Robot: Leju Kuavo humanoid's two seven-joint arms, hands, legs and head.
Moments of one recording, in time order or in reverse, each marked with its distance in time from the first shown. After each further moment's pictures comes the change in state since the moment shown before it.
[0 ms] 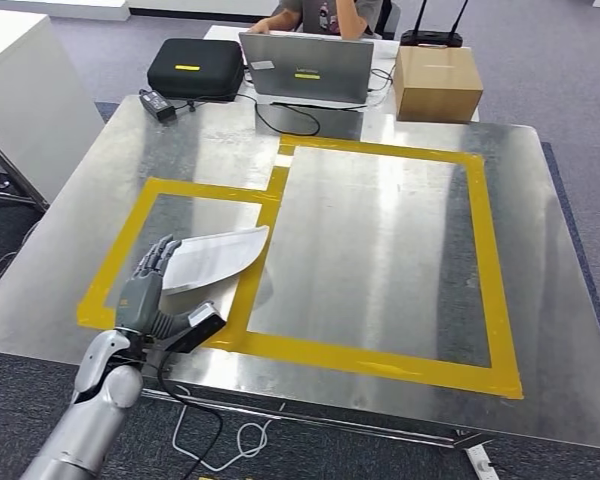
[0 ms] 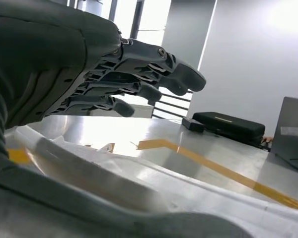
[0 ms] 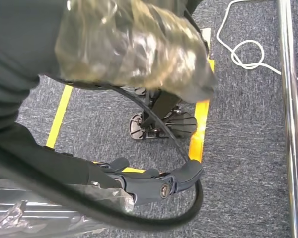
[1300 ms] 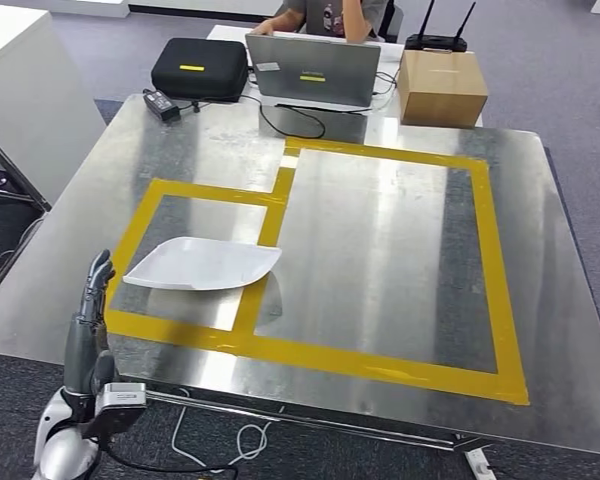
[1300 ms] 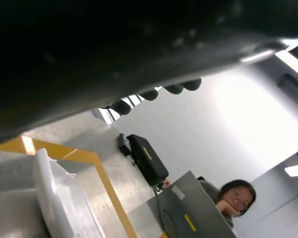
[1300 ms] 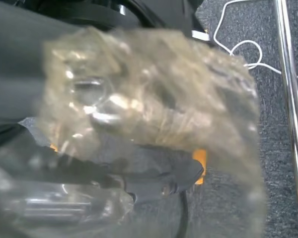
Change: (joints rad) left arm 0.354 -0.003 0.021 -0.501 0.572 -0.044 -0.391; right arm 0.033 0.006 -0.003 0.002 -0.044 -0.010 -0.024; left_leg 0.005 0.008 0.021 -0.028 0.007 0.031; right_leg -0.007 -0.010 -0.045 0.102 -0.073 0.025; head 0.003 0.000
